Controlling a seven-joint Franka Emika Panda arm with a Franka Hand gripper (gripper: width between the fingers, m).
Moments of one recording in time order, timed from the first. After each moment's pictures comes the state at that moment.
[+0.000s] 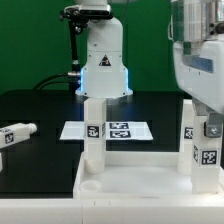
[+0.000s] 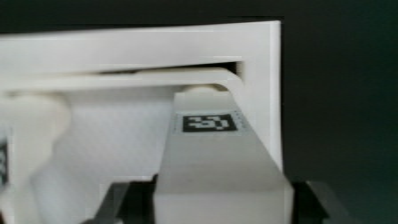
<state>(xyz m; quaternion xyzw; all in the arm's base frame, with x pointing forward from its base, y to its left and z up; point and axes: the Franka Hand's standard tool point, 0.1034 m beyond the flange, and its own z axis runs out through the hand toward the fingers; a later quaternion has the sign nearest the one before) 0.637 0.109 0.114 -0.61 0.79 0.00 0.07</state>
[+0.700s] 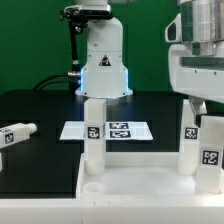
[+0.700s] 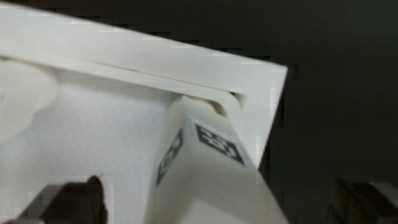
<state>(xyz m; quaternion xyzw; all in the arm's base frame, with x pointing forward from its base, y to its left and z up) 0.636 0.121 0.112 -0.83 0.55 -0.02 0.07</state>
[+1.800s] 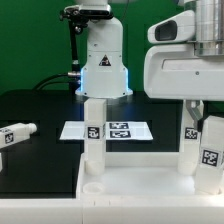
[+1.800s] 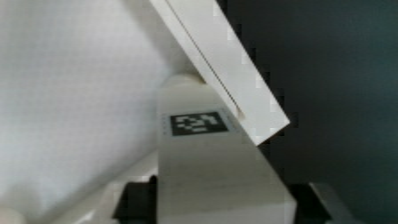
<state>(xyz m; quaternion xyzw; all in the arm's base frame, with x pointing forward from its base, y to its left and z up) 0.639 0.114 0.113 -0.94 0.34 -0.04 0.05</state>
